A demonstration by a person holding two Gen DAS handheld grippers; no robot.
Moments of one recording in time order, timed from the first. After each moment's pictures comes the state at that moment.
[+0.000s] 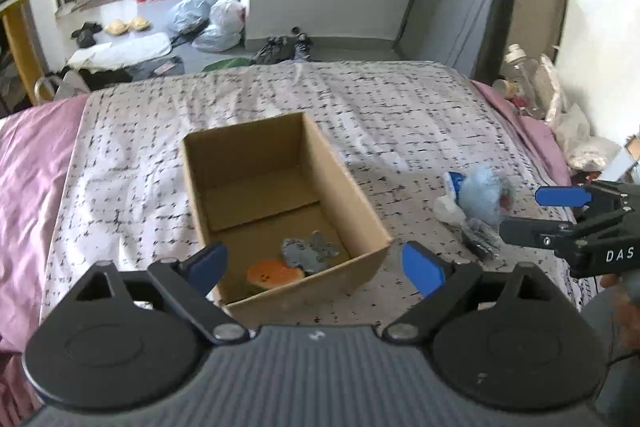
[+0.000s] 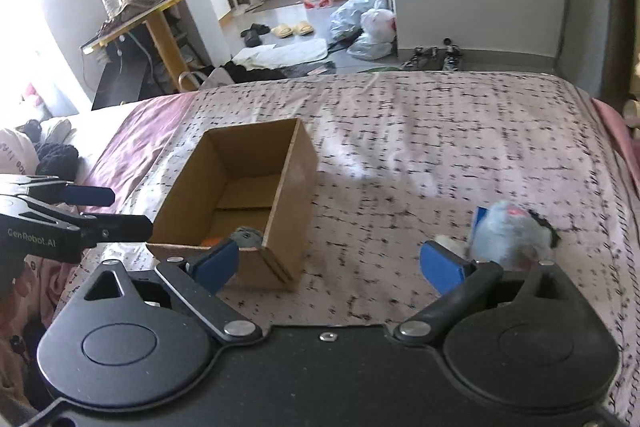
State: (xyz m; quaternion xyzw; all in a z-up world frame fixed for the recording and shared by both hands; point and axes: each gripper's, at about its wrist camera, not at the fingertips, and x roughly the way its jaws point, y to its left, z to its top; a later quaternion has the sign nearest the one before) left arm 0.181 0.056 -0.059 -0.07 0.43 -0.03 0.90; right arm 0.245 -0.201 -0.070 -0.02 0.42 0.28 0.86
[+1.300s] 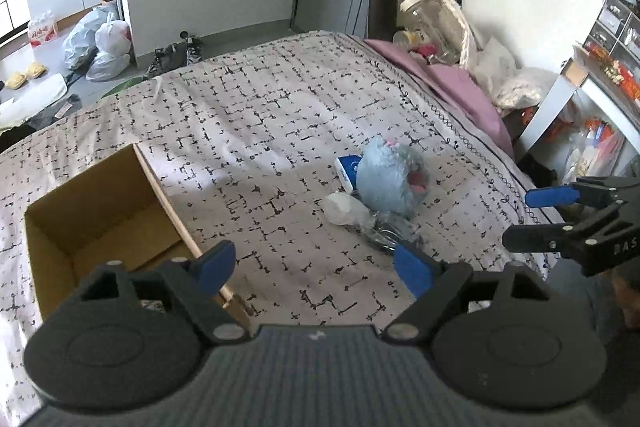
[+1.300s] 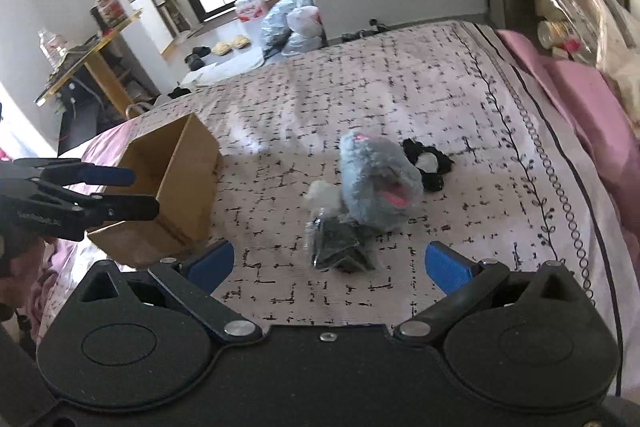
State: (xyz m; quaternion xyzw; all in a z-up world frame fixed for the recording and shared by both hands) left arm 0.241 -0.055 -0.093 0.01 0.44 -0.17 0.88; right arm 0.243 -0.326 -0.113 0.07 0.44 0.21 0.87
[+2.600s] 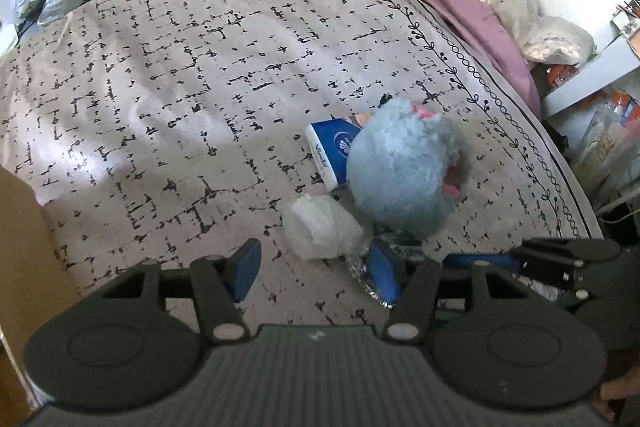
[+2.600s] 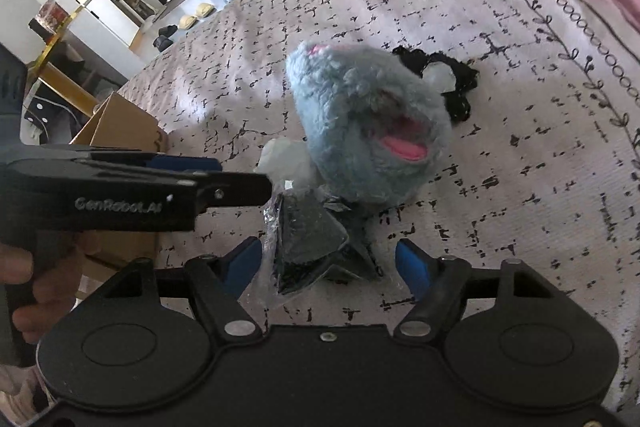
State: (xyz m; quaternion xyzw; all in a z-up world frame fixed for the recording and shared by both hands) left arm 0.356 -0.123 -0.196 0.00 0.54 -0.19 0.82; right arm 0.309 -0.303 -0.215 0.14 0.53 0.20 0.81
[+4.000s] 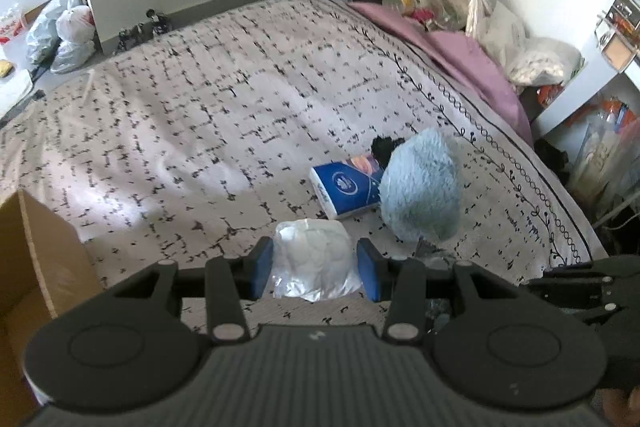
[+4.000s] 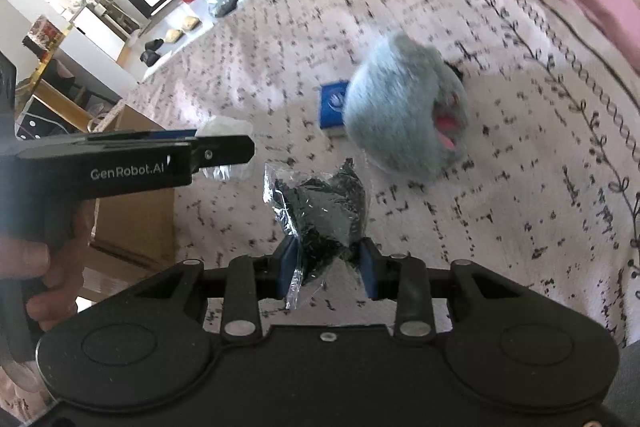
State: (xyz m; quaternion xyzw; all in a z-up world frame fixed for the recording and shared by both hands) left arm 0.332 -0.117 -0.152 0.03 0.48 -0.19 0.86; right arm 0.280 -0.303 -0.172 0.14 0.51 0.16 0.83
